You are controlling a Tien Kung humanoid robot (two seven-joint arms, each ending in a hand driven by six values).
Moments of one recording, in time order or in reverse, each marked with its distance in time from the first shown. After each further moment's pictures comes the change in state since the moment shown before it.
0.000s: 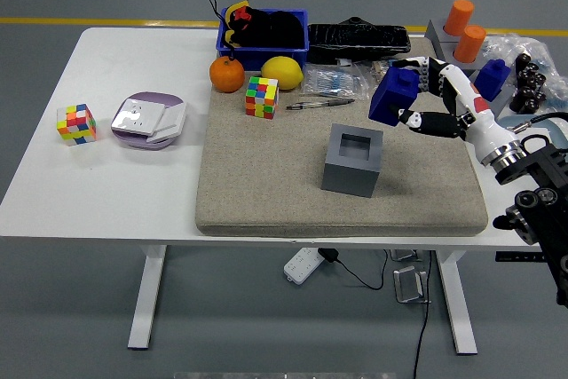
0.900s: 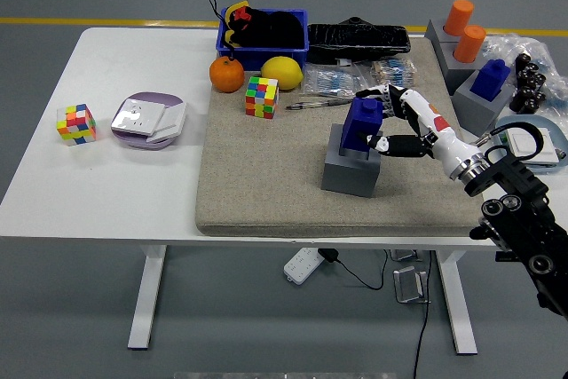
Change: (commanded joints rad) left arm 0.002 -0.006 -0.009 0.002 0.001 0.001 -0.001; right arm 0.039 0.035 -0.114 -0.113 -0.020 -0.007 0.025
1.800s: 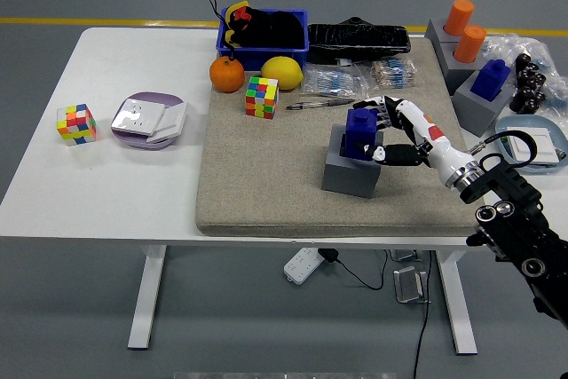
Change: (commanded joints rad) left arm 0.002 -0.001 0.001 0.000 -0.001 0.000 0.000; right arm -0.002 0.016 -0.016 -0.033 -0.010 -0.007 0.006
